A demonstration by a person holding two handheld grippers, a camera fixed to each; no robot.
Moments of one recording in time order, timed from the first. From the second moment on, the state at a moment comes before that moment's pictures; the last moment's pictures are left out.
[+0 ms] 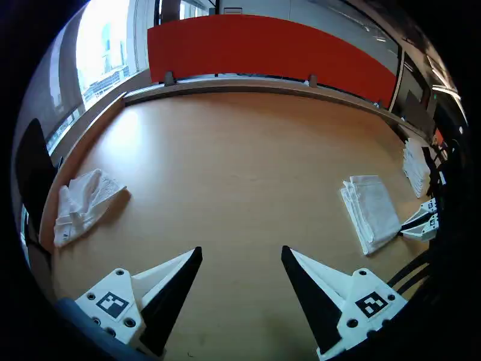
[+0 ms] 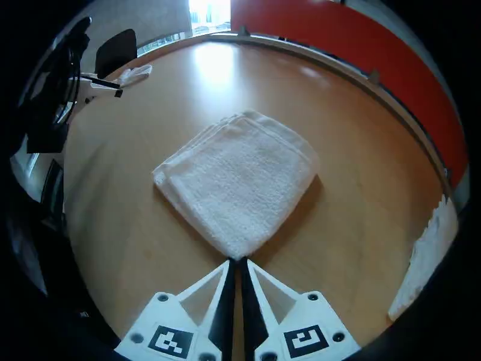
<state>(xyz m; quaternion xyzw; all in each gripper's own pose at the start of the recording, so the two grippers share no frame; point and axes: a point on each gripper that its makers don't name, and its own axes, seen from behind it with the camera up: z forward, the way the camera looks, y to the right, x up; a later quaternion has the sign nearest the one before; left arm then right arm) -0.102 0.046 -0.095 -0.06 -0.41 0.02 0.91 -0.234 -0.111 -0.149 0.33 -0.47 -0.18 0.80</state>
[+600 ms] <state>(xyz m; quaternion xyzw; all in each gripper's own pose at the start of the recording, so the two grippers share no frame) -0.102 0.048 -0.094 -0.07 -0.41 0.01 0.91 -0.175 -0.137 -0.112 0.34 -0.40 -0.17 0.83</state>
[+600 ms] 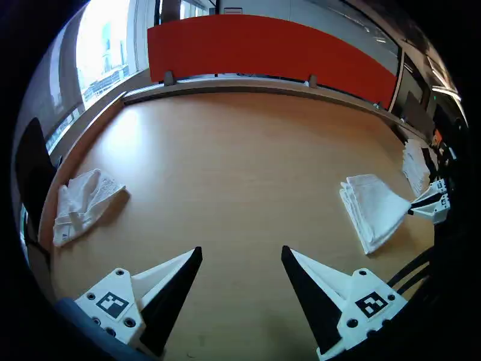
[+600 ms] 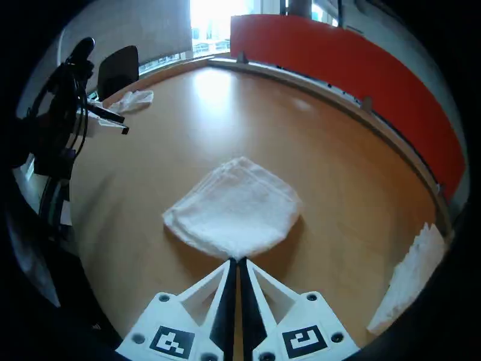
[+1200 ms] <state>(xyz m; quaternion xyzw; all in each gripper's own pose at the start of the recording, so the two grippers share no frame) -0.091 0.050 -0.088 -0.07 -0.39 0.01 0.92 -0.054 -0.175 -0.062 0.36 -0.29 -0.18 0.87</state>
